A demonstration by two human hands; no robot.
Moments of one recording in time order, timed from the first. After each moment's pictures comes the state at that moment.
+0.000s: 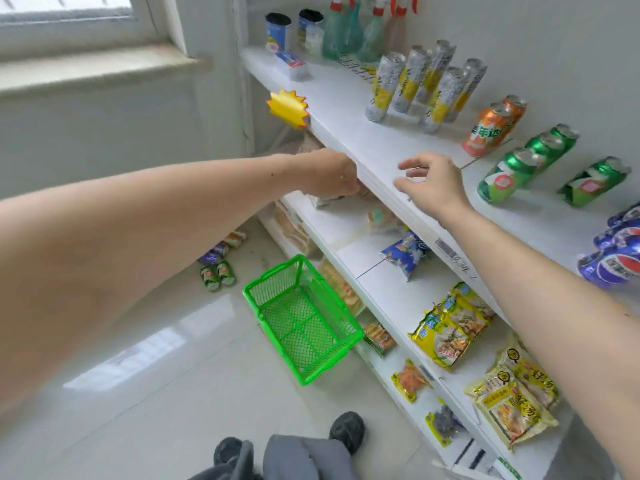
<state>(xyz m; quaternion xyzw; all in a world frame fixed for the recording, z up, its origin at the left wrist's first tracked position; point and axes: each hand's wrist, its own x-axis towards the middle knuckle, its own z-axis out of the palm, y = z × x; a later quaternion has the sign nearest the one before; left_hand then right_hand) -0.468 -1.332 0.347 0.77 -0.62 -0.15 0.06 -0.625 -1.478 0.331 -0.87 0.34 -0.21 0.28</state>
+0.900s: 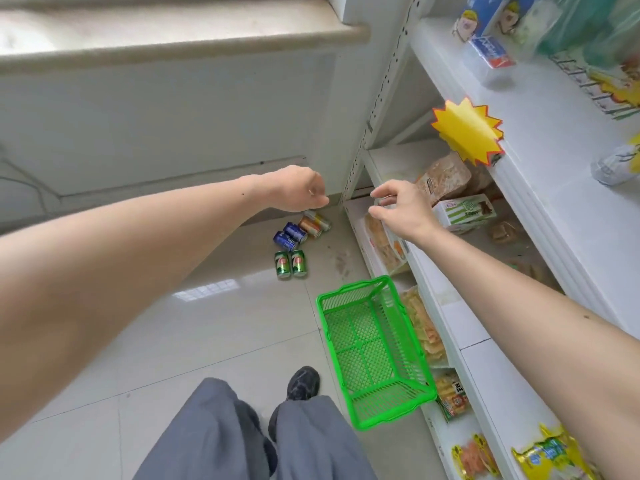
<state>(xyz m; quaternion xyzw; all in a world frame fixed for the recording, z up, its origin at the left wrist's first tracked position) -0.169 -1.197 0.213 0.88 -0.38 -0.28 0.11 -0.283 -1.399 0.176 -0.92 0.20 0.00 0.33</state>
